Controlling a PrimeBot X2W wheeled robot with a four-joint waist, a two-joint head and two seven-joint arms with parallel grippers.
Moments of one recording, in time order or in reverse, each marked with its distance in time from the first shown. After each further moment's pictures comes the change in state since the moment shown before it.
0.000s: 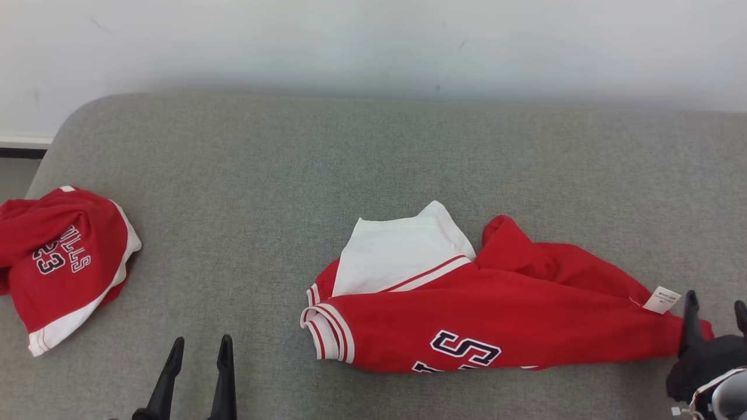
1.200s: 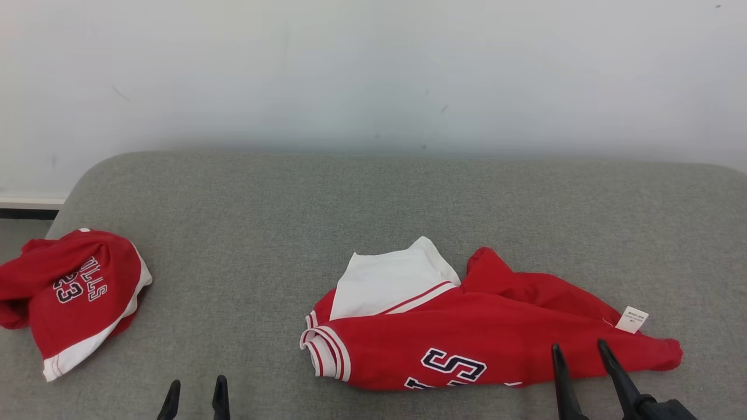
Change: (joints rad) left arm 0.091 -0.020 0.029 0.013 0.001 0.000 0.000; right arm 0.272 0.002 0.490 -0.117 0.123 0.000 -0.402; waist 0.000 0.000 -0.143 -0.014
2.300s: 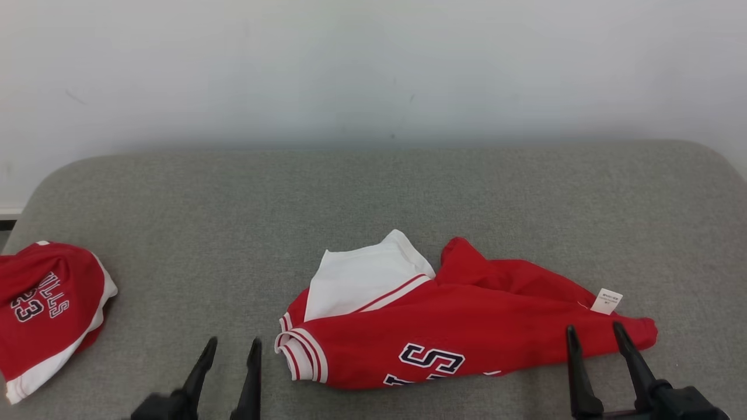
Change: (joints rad) left arm -0.170 0.063 -0.120 0.168 -0.025 0.000 0.000; right arm -0.007 0.000 -0.053 -0.021 -0.001 0.000 -0.013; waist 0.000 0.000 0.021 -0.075
